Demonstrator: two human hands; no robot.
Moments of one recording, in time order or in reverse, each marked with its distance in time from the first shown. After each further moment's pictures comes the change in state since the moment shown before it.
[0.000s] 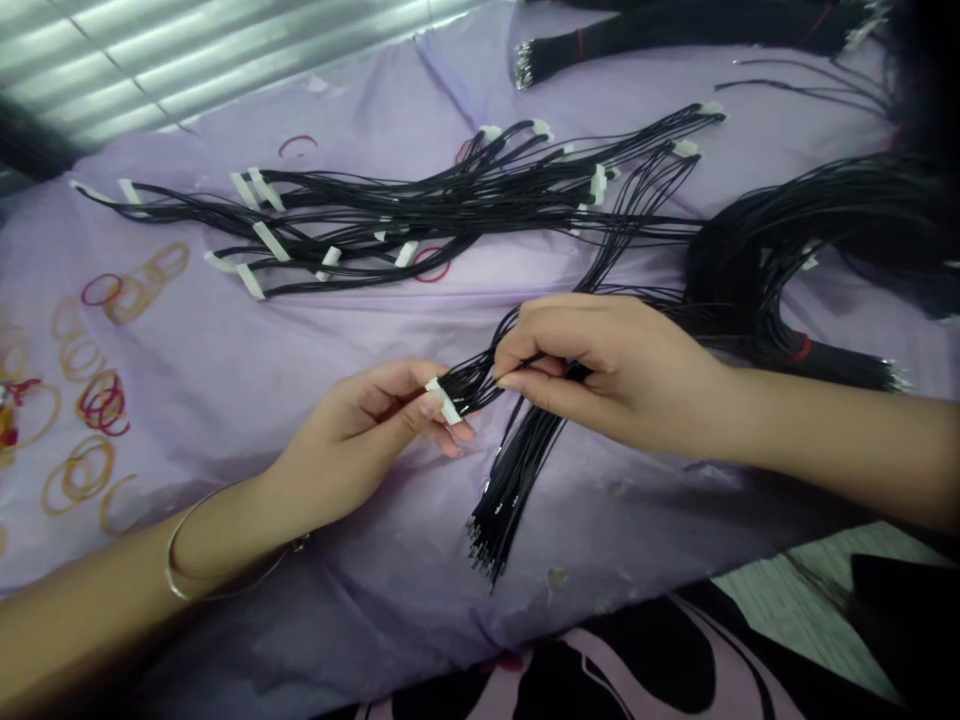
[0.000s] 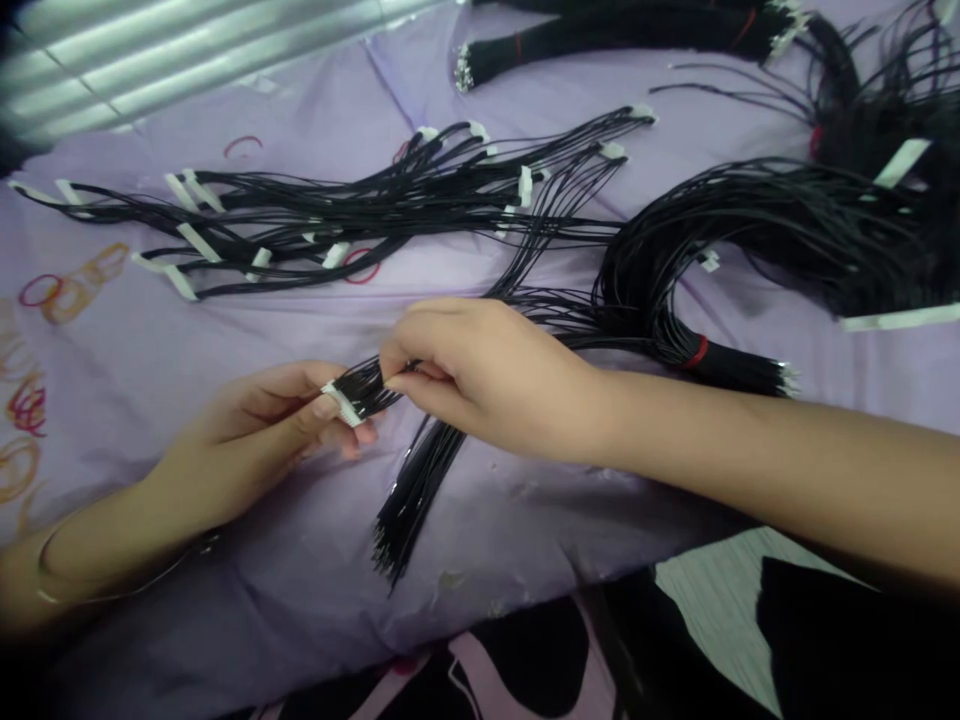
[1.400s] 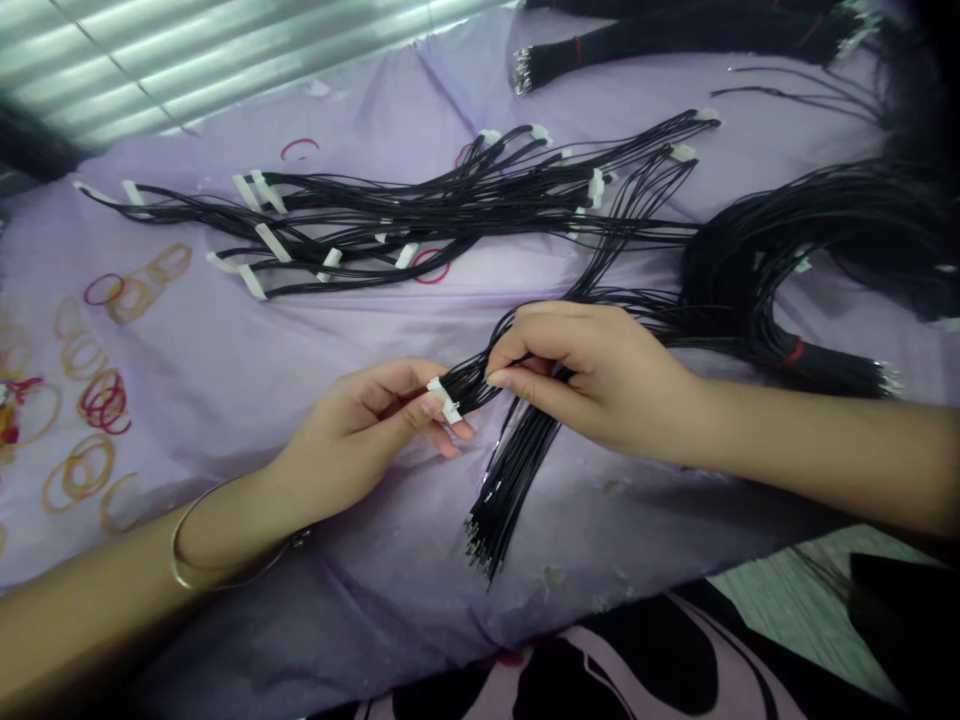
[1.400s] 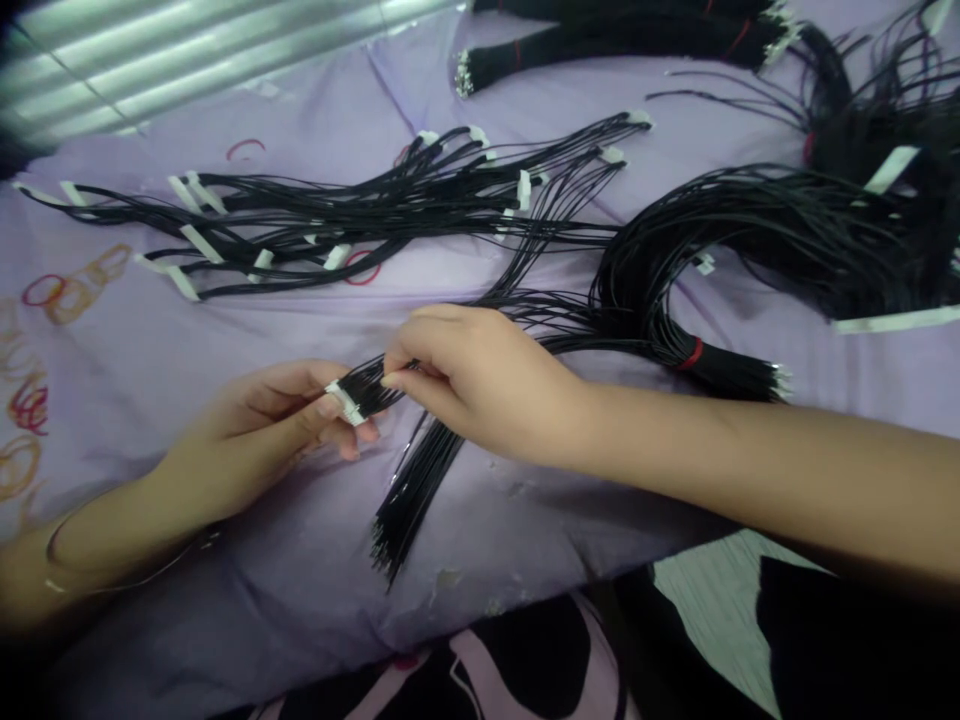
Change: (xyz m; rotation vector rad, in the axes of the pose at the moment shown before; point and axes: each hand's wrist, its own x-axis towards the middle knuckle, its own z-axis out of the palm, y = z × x) left_hand 0.003 0.002 0.001 -0.097 -0.005 -0.025; right_hand -0.002 0.000 0.011 -0.010 0.073 0.056
